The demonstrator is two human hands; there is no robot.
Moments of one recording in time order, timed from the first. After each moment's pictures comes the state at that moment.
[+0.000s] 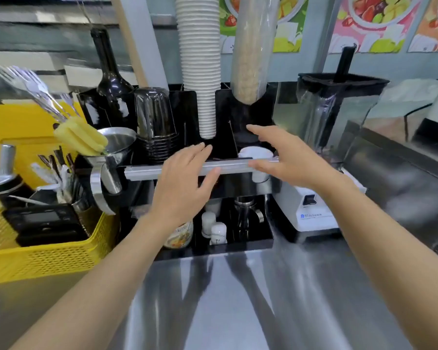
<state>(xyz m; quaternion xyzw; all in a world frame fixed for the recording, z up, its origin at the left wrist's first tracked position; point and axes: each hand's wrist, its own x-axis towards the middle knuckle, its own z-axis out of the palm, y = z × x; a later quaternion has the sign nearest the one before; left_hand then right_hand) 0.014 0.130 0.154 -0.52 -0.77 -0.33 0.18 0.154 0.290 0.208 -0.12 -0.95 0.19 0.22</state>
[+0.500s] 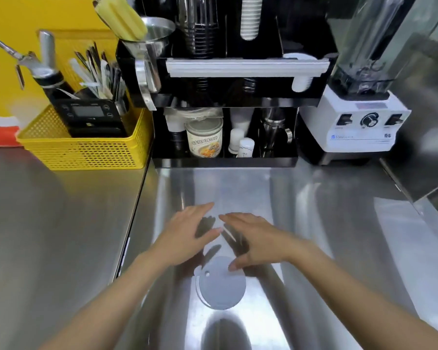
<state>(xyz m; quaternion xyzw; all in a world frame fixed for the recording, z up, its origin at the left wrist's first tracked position) 0.097 -0.039 -0.021 -0.46 -0.83 -0.25 -0.19 0.219 0.120 -0.004 -0.03 -0.96 0.24 -0.15</state>
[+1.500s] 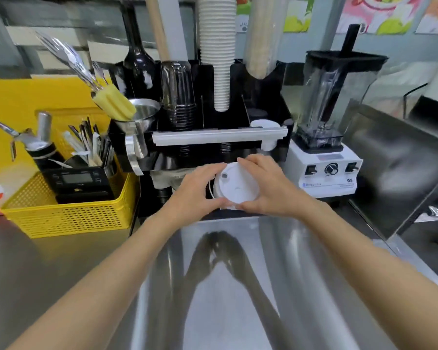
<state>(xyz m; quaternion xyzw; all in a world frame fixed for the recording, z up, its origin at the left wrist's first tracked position) 0.052 0.056 0.114 -0.56 -0.73 -0.38 -0.06 0.182 0.195 0.133 -0.11 -0.97 0.15 0.14</state>
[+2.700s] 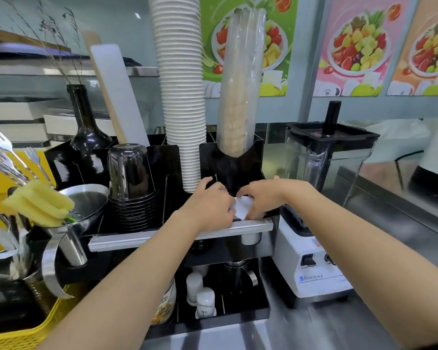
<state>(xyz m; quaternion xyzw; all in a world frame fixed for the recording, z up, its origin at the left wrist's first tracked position) -0.034 0.263 0.184 -0.63 -0.77 -0.04 0.09 0.070 0.380 0.226 -0.21 -0.97 0.03 -0.13</state>
